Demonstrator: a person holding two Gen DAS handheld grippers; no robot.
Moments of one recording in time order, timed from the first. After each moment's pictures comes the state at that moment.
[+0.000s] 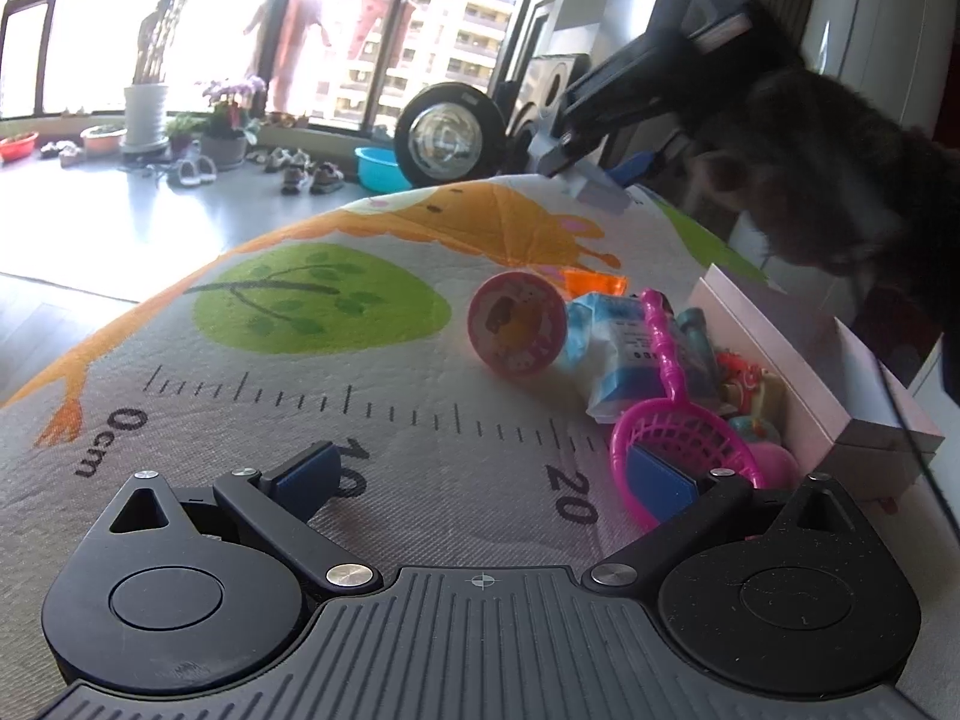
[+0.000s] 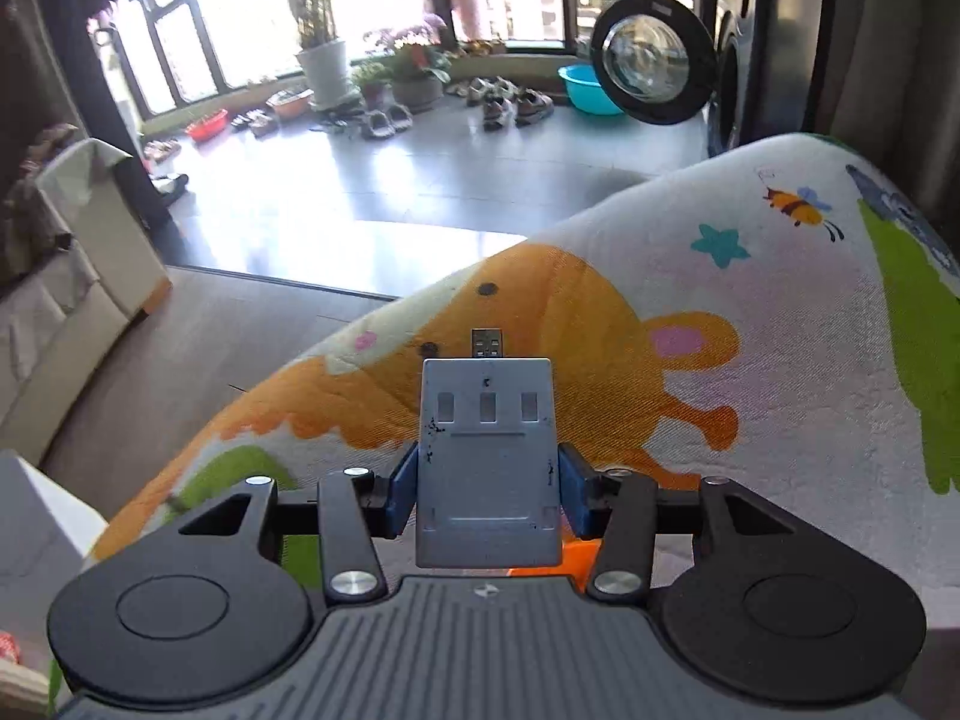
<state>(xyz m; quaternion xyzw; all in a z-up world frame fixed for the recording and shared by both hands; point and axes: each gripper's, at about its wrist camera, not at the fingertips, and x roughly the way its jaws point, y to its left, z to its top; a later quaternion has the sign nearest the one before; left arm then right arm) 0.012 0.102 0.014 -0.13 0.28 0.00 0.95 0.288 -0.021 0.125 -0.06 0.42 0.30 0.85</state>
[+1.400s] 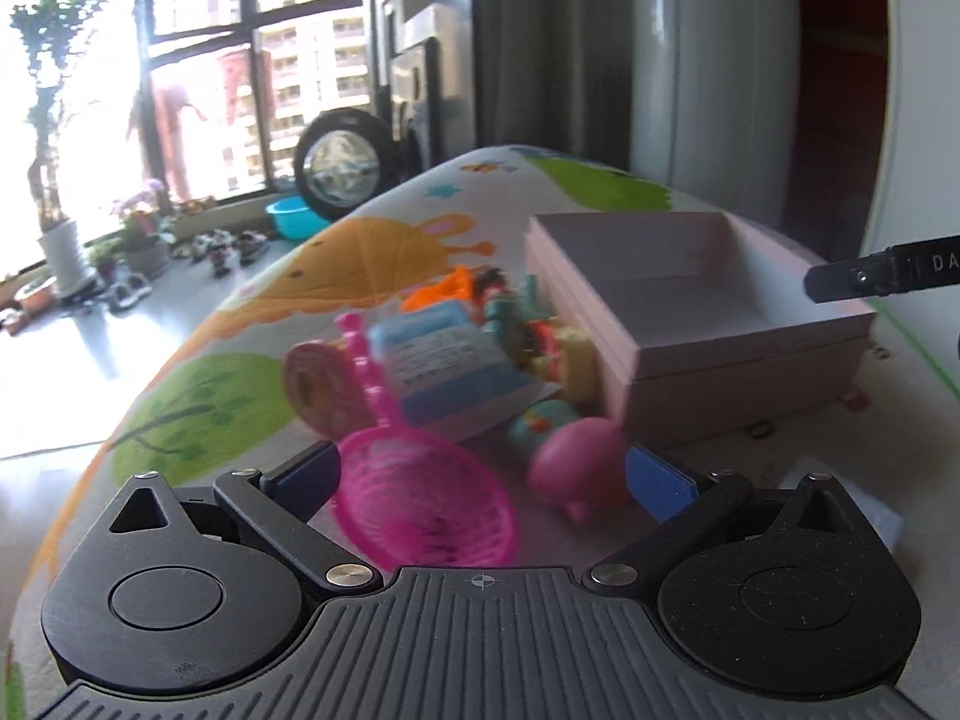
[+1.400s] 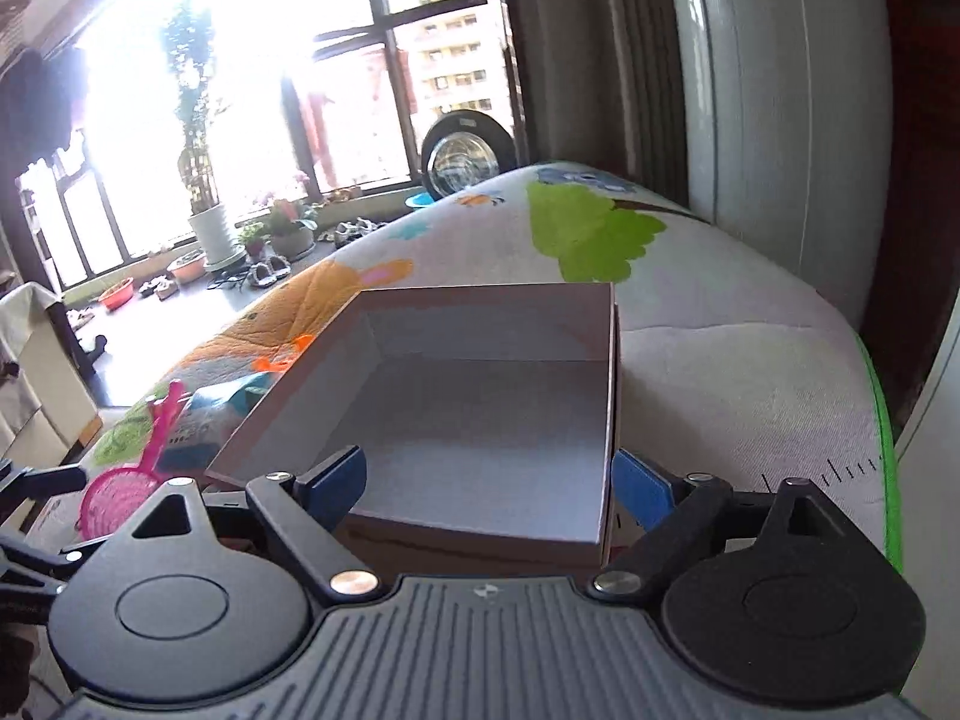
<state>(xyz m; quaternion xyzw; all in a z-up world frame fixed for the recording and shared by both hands) 0.036 0.007 0.045 0.04 0.30 -0.07 0.95 0.103 -0.275 0.088 0.02 0.30 0.17 0.94</state>
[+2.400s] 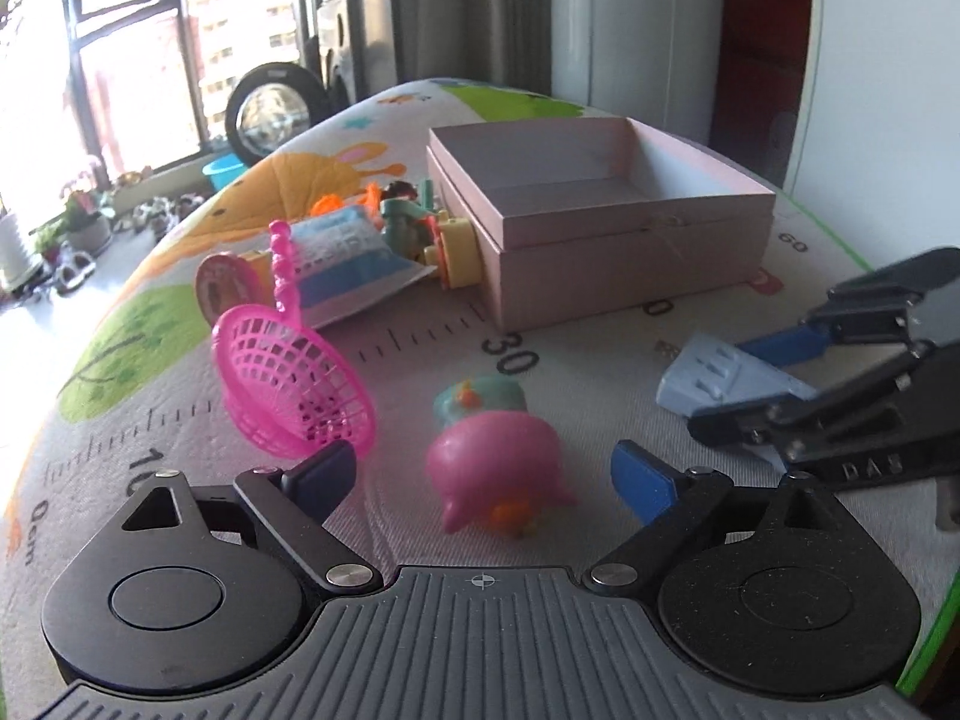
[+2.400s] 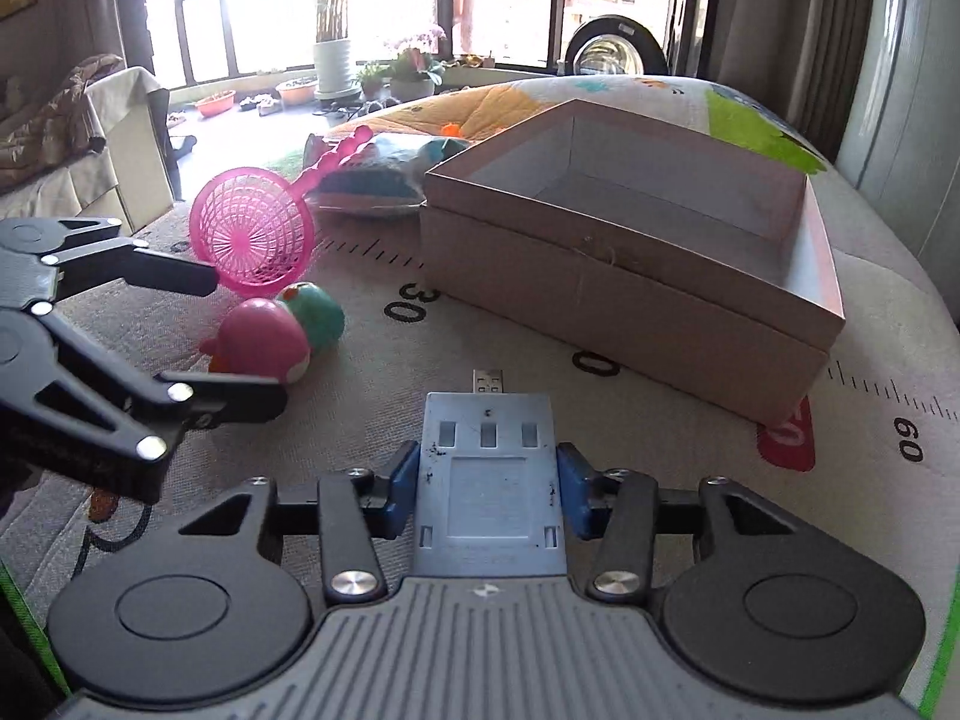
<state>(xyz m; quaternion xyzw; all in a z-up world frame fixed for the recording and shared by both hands) 0.011 -0.014 0.021 0.06 0.36 -0.12 0.92 0.026 -0.209 0.039 -0.12 0.38 0.27 0.88</state>
